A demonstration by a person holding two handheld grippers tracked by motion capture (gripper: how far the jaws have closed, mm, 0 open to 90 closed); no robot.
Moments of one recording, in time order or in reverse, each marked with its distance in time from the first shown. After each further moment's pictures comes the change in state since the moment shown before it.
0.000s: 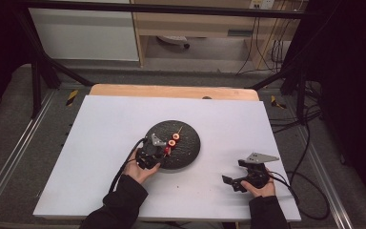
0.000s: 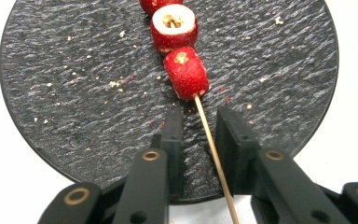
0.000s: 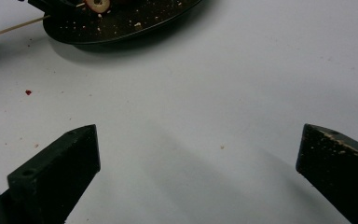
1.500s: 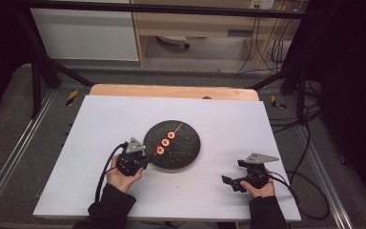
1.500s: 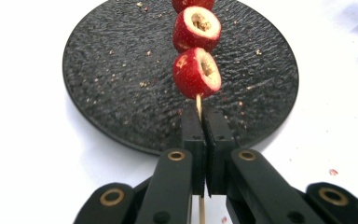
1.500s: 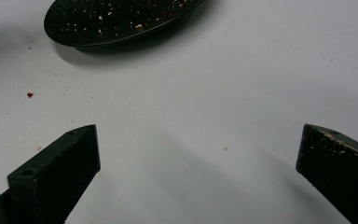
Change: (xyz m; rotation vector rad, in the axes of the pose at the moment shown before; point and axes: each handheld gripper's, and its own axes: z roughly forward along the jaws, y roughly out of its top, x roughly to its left) left arm 0.020 -0.043 -0.045 -0.243 -0.063 -0.066; right arm 0.002 0.000 0.001 -0.004 -0.003 0.009
